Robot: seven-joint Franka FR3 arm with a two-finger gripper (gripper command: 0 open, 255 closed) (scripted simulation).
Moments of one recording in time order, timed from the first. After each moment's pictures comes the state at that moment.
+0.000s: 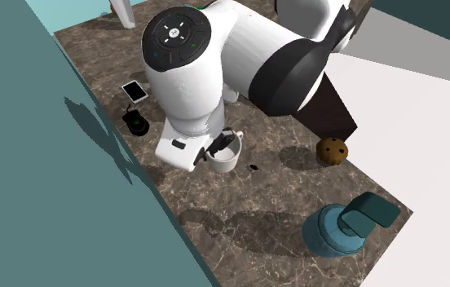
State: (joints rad) arm -0.51 0.70 -0.44 -0.84 0.18 1.35 -1.05
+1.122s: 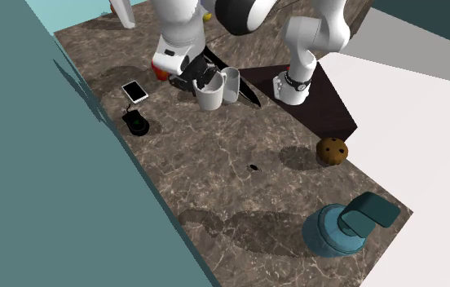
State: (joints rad) arm -0.46 0.11 -0.57 -1.70 -0.06 1.67 -1.23
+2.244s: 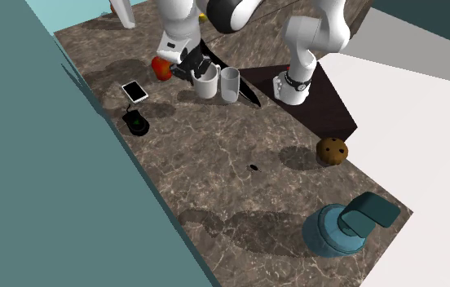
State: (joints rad) arm -0.51 -0.03 -0.64 -1.97 -0.16 1.84 -1.31
